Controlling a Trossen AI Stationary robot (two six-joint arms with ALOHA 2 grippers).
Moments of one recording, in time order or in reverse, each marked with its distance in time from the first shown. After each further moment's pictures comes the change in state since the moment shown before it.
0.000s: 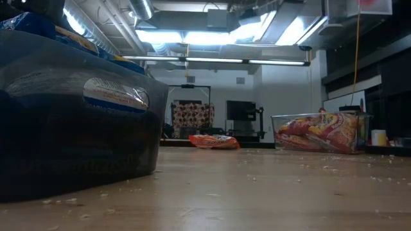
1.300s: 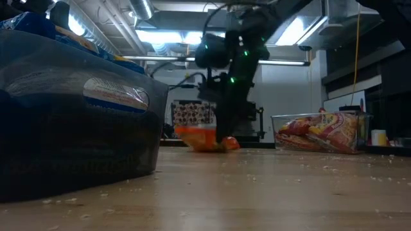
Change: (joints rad) left arm 0.000 0.000 0.001 0.005 -0.159 0.026; right arm -0.827 0.211 -0.764 0.995 0.123 -1.277
